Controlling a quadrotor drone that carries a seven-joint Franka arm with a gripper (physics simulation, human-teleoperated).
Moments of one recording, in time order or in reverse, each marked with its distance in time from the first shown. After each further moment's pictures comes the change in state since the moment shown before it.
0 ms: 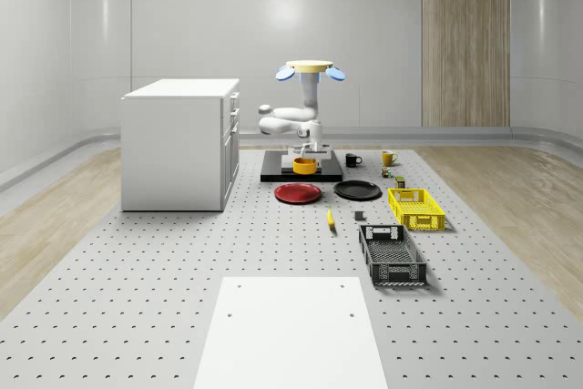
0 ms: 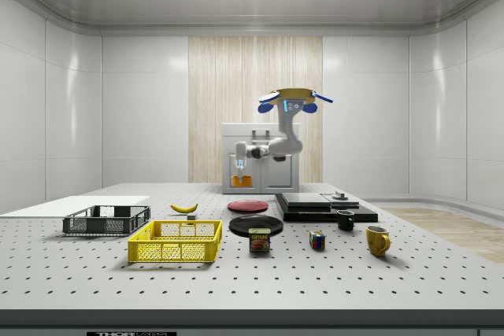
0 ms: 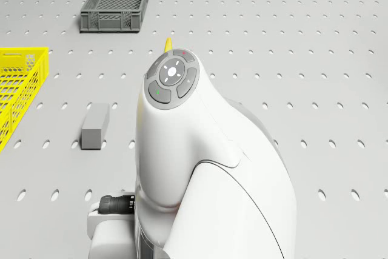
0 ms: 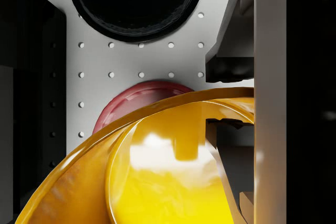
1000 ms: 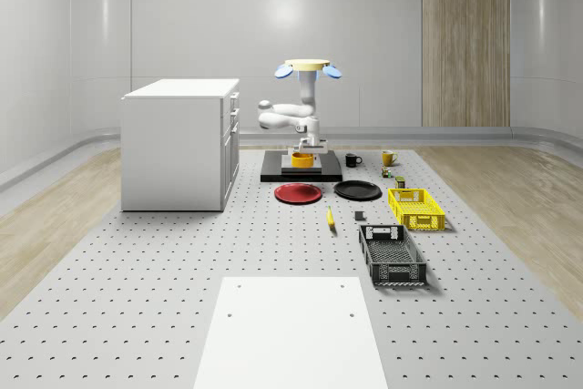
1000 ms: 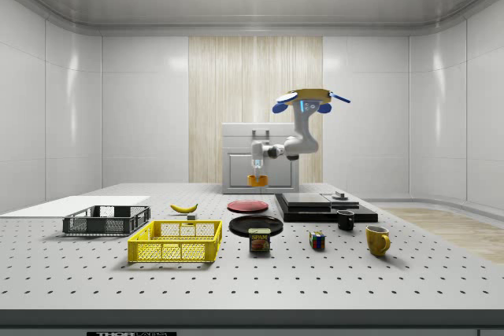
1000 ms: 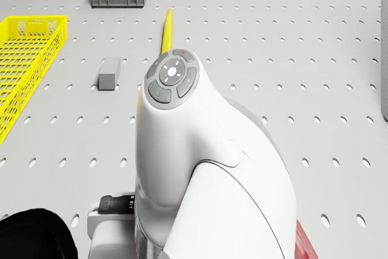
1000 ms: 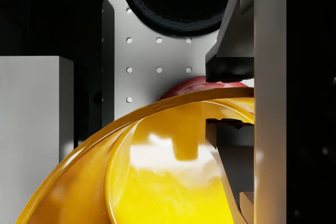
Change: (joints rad) arm -0.005 -0.032 0.002 0.001 0.013 0.029 0.004
